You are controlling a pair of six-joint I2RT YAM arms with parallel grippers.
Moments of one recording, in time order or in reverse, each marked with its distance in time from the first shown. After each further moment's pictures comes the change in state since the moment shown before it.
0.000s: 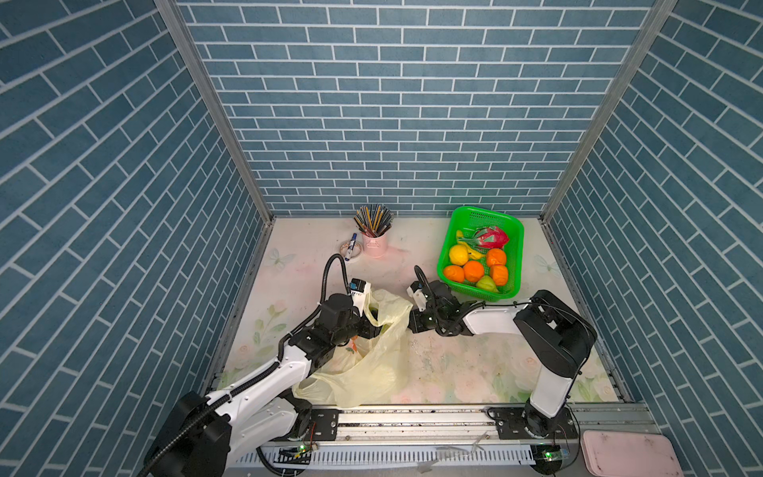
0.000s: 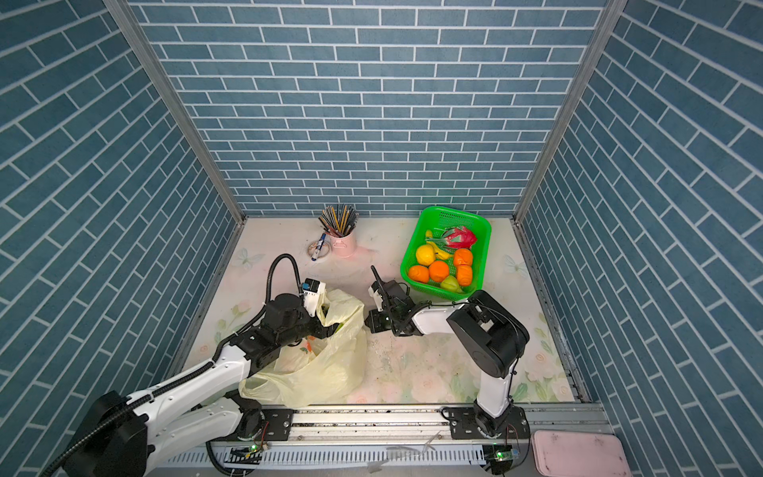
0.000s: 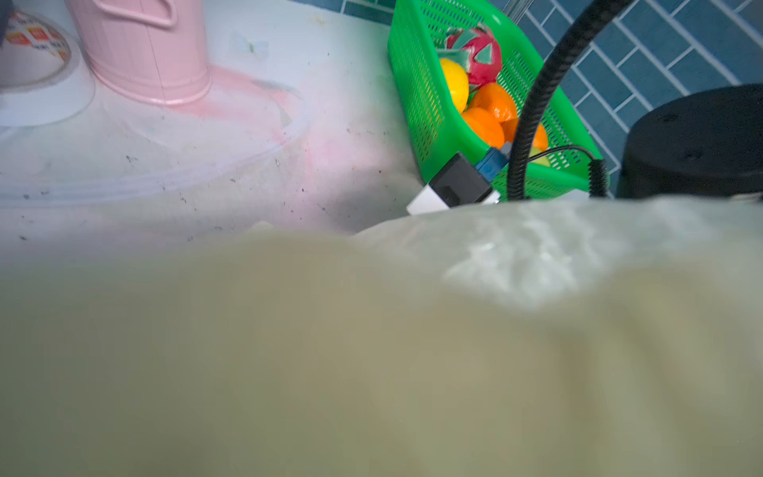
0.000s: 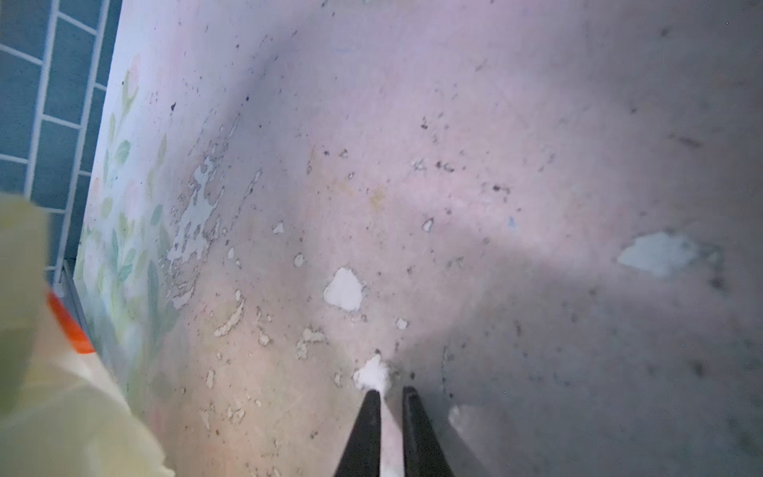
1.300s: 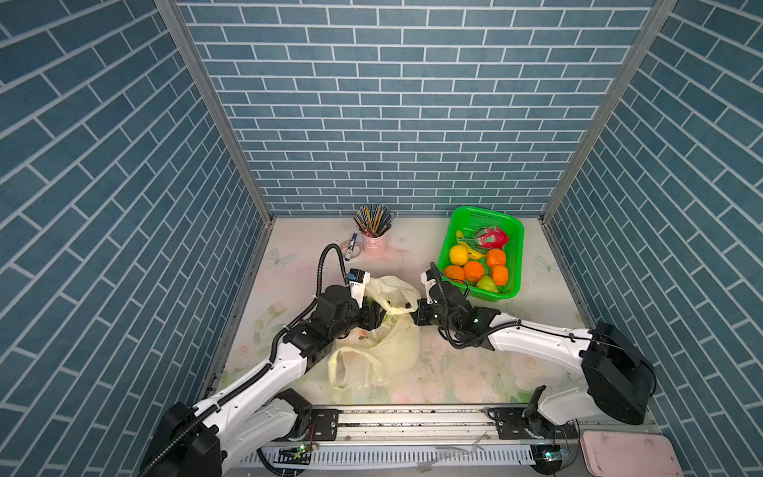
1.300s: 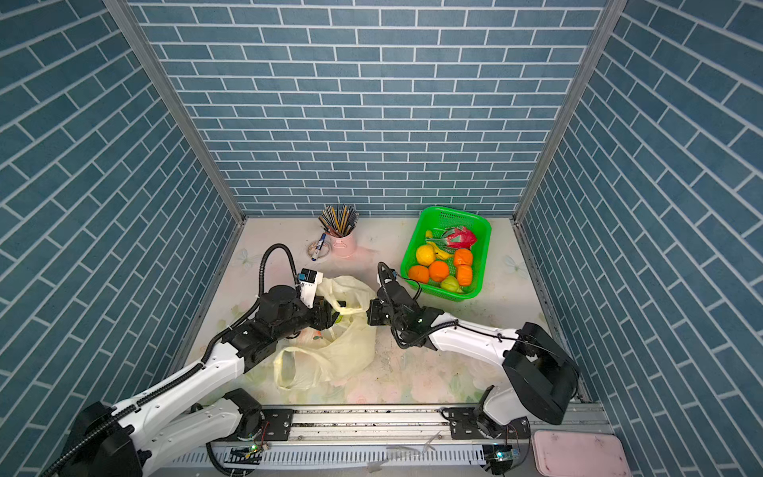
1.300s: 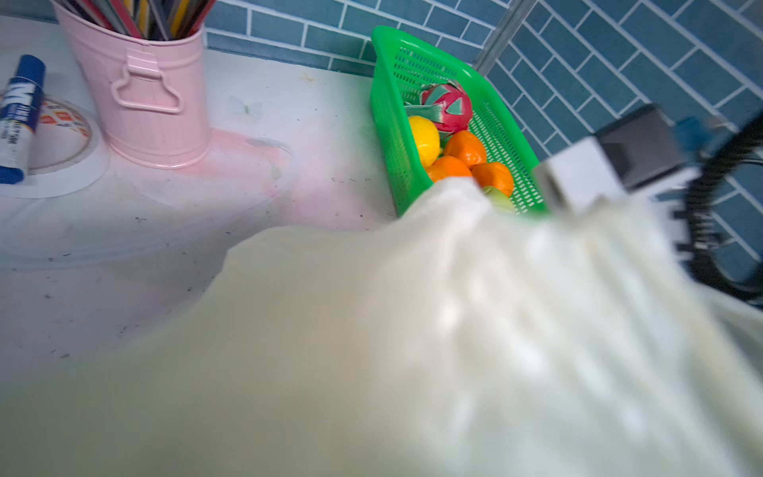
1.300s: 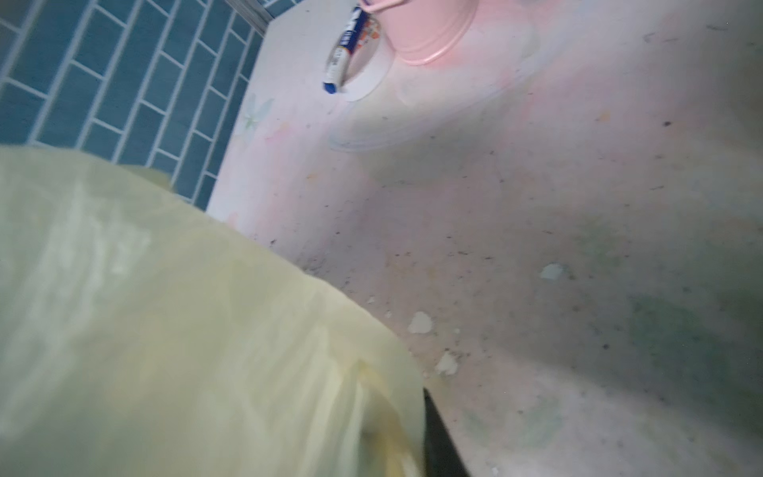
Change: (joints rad) left arm 0.001 -0.027 0.098 -0.070 0.024 -0.009; right arm 0.103 -0.333 -0.042 -0.089 0.333 0.242
